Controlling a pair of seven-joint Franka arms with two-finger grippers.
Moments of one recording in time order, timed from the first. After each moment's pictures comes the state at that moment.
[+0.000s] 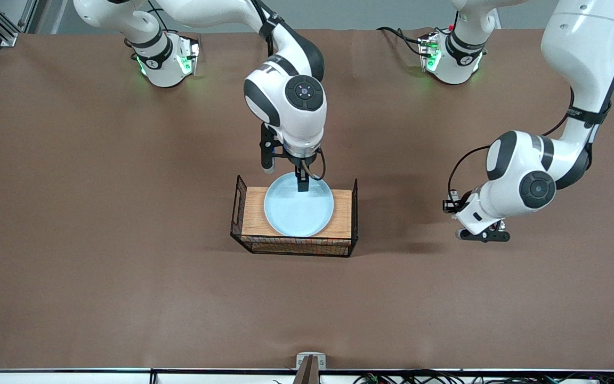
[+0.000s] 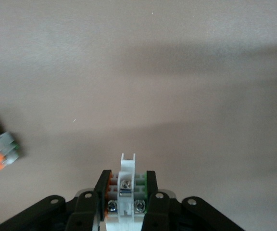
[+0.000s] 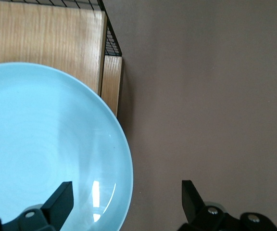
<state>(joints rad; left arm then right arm) 0.17 0.49 -0.38 -1.90 0.10 2.20 -0.19 0.86 0.61 -0.05 -1.39 -0.02 1.97 2.34</state>
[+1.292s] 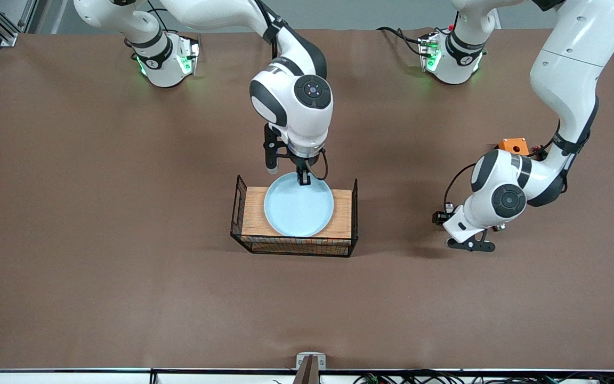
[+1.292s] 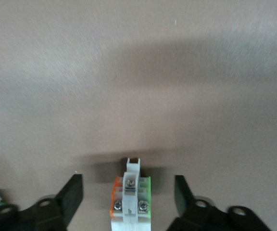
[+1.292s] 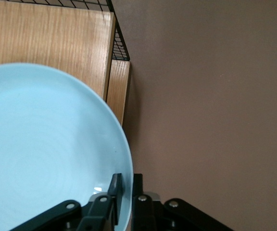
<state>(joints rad) 0.18 0.62 -0.37 -1.87 0.31 2.33 -0.25 0.87 0.62 -0.05 -1.39 -0.08 1.97 2.35</state>
